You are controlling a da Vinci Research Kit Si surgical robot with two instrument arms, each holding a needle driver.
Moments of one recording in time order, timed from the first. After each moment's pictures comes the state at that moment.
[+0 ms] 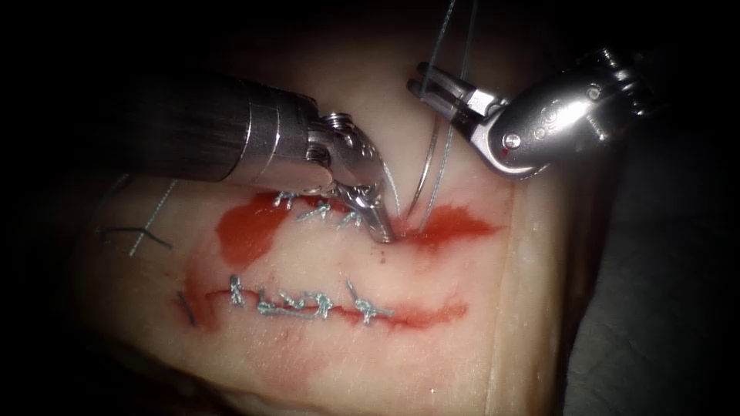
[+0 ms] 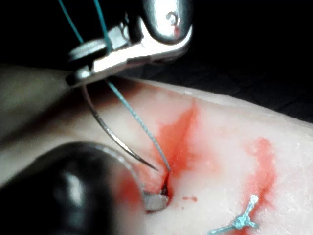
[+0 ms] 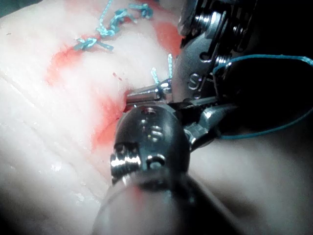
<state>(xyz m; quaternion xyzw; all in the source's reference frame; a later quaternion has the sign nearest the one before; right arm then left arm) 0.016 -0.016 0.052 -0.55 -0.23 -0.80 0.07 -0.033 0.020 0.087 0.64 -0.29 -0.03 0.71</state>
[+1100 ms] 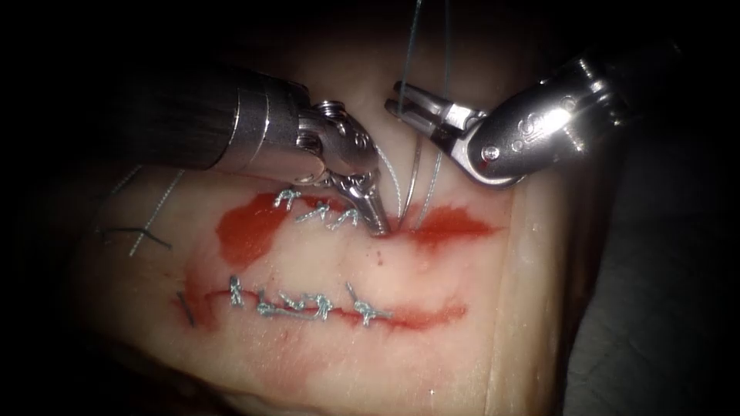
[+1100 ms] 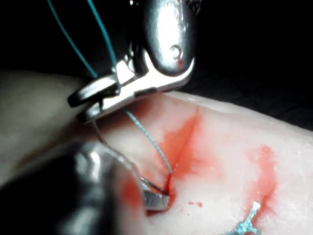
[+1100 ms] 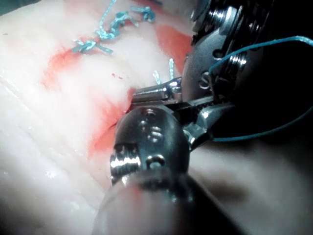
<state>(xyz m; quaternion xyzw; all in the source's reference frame) 0.017 -0.017 0.054 -0.55 -0.19 -0.81 0.03 -0.033 0.021 0.086 0.63 -0.30 -0.04 0.71</state>
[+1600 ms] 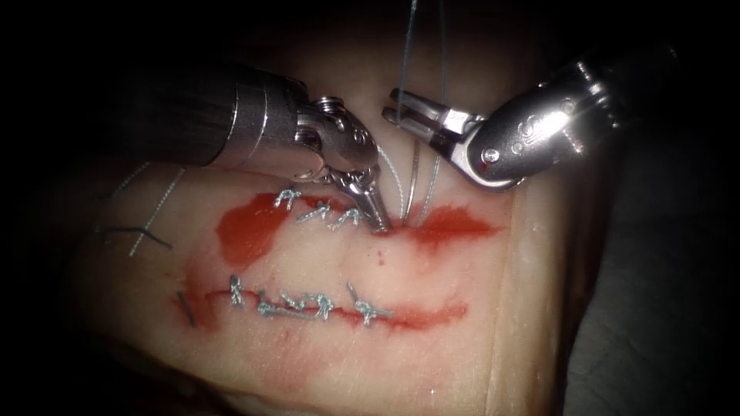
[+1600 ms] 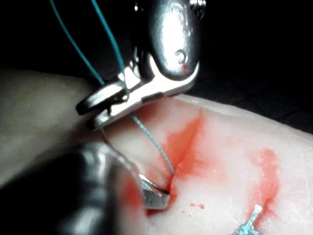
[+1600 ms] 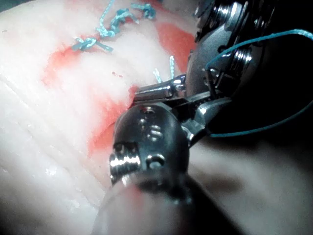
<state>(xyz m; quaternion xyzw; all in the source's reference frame) 0.017 -0.017 0.053 -0.57 -0.17 -0.80 0.06 -0.033 0.021 0.086 0.62 -0.31 -0.05 0.71</state>
